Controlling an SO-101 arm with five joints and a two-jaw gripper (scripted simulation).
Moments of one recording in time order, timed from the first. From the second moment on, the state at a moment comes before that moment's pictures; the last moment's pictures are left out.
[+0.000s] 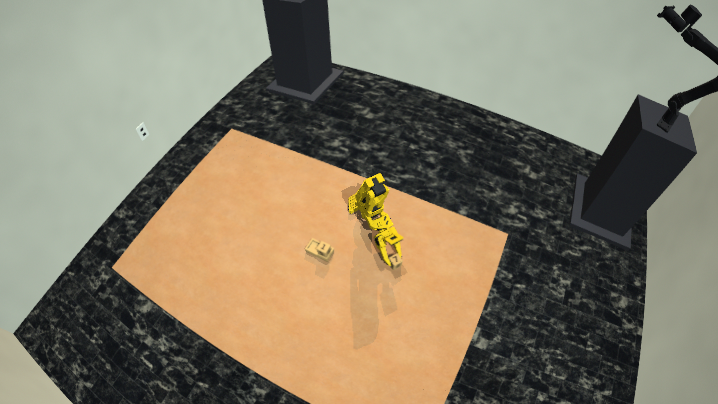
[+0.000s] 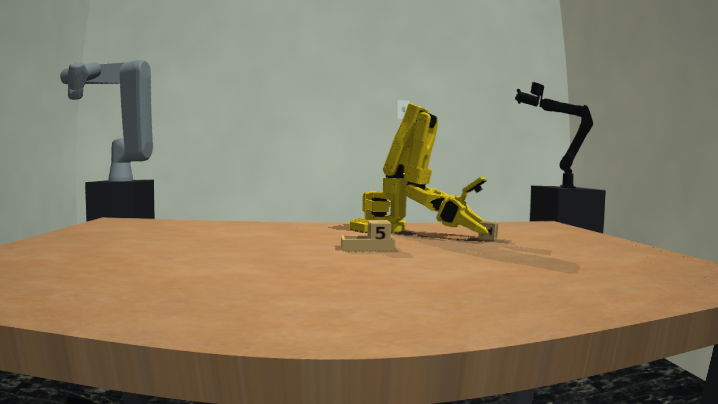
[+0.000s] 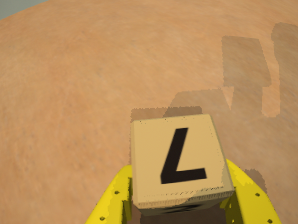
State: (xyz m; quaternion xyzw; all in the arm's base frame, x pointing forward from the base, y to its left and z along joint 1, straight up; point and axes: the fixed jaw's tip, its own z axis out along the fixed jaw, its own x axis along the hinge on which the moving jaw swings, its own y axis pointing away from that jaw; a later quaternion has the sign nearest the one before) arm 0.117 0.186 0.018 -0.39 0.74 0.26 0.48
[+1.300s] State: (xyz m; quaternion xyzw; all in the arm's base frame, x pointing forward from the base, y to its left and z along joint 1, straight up) arm 0.117 0.187 0.019 -0.39 0.74 0.26 0.49
